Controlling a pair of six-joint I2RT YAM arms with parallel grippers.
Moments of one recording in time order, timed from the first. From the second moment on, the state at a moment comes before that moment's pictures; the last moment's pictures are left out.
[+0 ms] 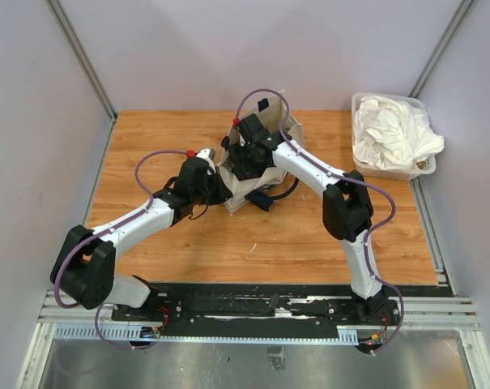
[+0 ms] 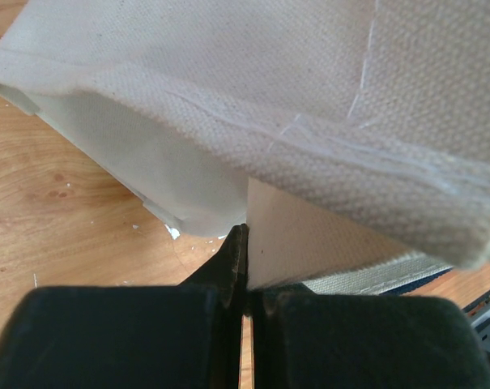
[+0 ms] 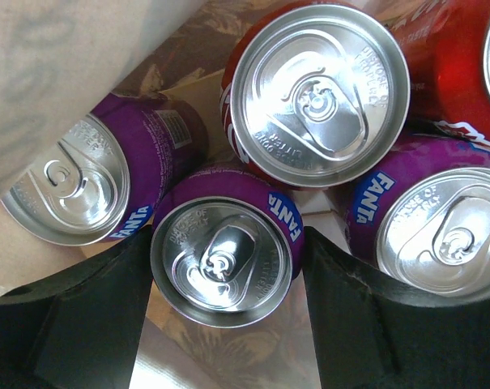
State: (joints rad) left arm -0.52 1.38 0.82 -0.05 0.06 -0.61; right arm 0.67 2.17 1.94 -0.73 0.03 0.24
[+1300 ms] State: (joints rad) left arm -0.52 1.41 0.81 -0.04 0.07 -0.59; right arm 0.70 1.54 1.87 -0.86 0.21 0.05
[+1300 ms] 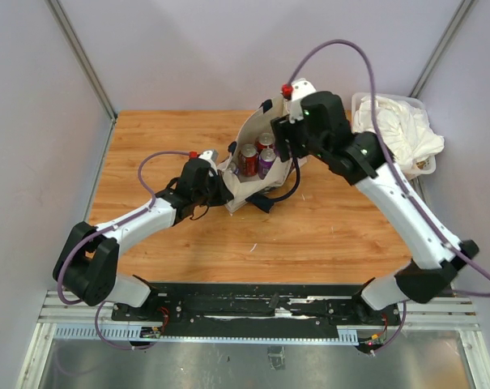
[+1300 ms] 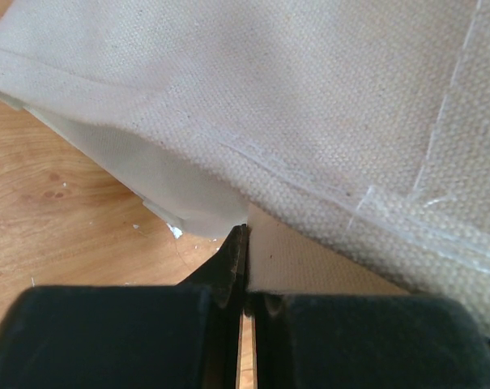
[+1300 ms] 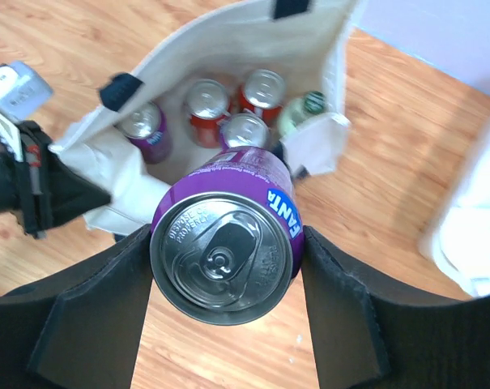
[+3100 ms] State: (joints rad) left arm -0.52 1.43 0.87 -0.13 0.08 -0.56; right arm 0.35 1.35 0.83 -0.25 0.19 0.22
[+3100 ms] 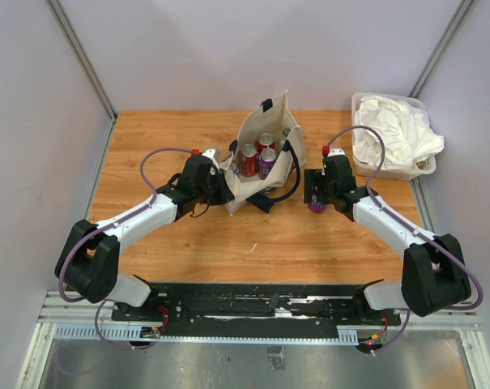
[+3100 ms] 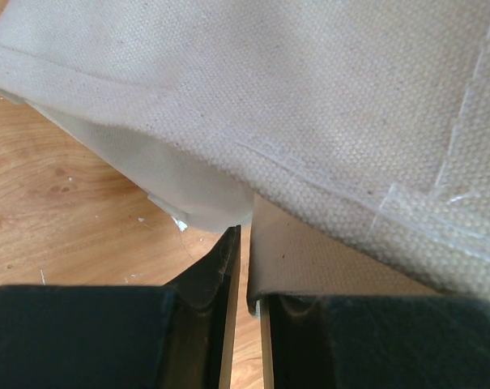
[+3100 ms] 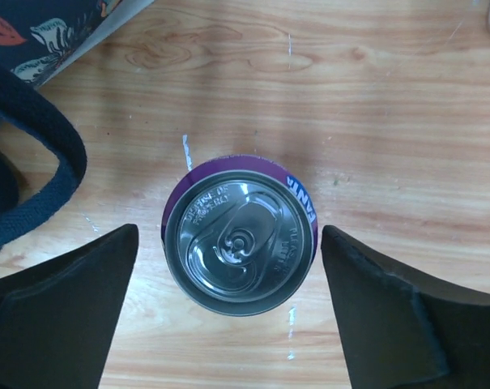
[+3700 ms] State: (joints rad) left arm -0.52 1.42 0.87 -0.13 0.08 -0.56; right arm 0.35 1.25 1.32 -0.52 0.18 0.18
